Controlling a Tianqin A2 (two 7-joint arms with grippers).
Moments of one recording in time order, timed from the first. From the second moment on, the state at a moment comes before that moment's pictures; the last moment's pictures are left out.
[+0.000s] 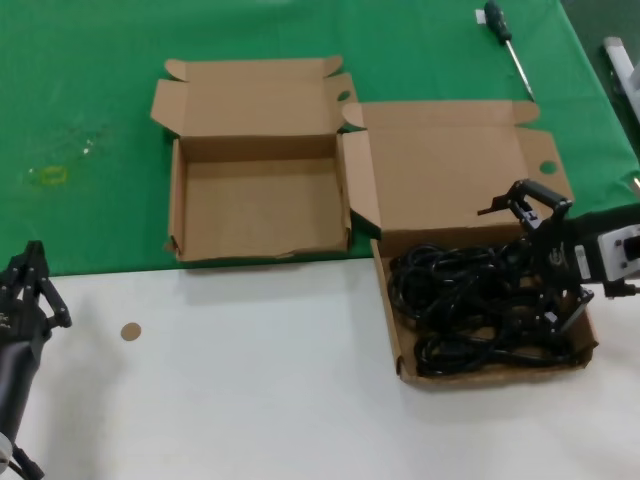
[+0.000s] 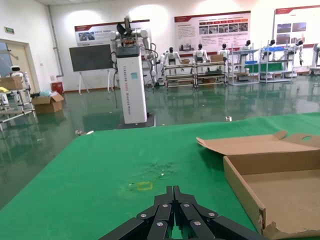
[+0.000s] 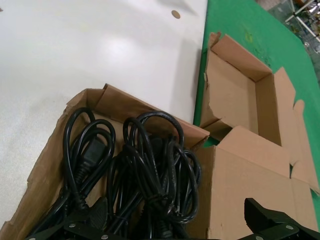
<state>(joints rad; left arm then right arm) 0.00 -0.30 1.60 -1.60 -1.80 0.00 0.00 0.73 0.84 -1.98 1.21 1.56 -1.10 -0.51</state>
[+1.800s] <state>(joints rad) 0.00 -0.30 1.60 -1.60 -1.80 0.00 0.00 0.76 0.82 -1.99 1.17 1.52 -1.10 -0.55</state>
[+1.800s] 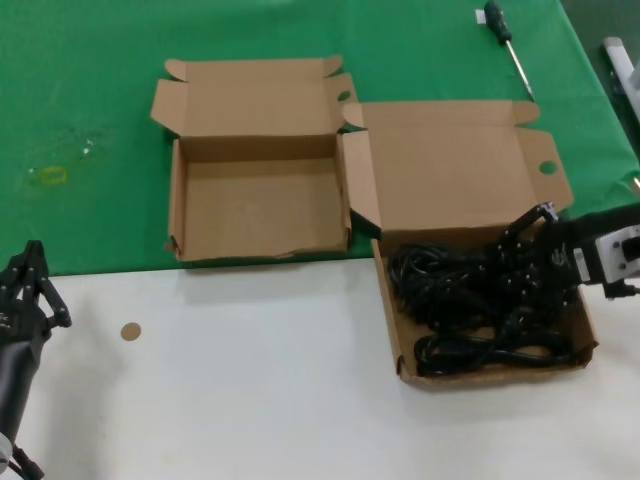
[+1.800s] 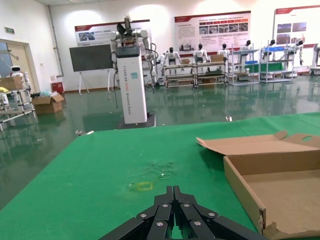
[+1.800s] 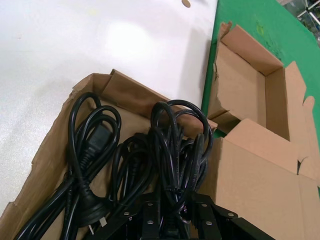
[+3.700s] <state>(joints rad) 0.00 -0.30 1.60 -1.60 -1.80 0.00 0.00 1.01 0.26 -2.13 0.88 1.39 -0.79 -0.36</state>
